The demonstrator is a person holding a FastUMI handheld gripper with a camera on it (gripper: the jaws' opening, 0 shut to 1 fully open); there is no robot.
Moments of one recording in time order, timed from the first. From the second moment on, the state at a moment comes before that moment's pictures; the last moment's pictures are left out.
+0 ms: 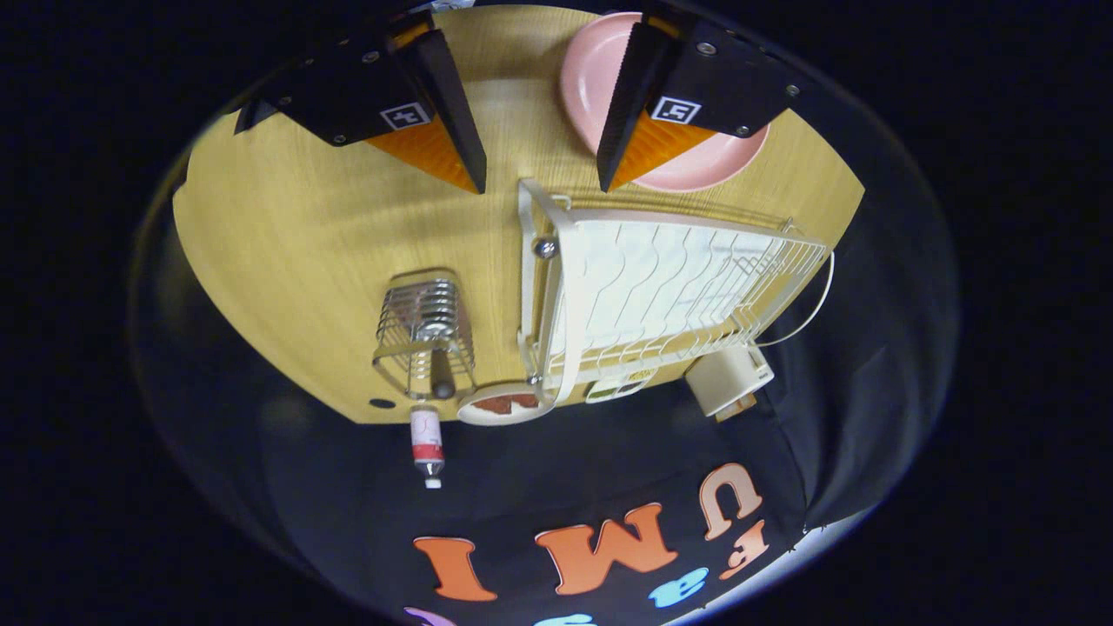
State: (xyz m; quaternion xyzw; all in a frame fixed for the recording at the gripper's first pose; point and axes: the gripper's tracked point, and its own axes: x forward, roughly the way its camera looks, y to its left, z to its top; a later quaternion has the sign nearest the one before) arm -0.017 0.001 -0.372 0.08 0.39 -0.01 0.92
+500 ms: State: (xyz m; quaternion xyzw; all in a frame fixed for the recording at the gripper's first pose) arm 0.051 -0.054 -0.348 0.02 0.29 -0.08 0.95
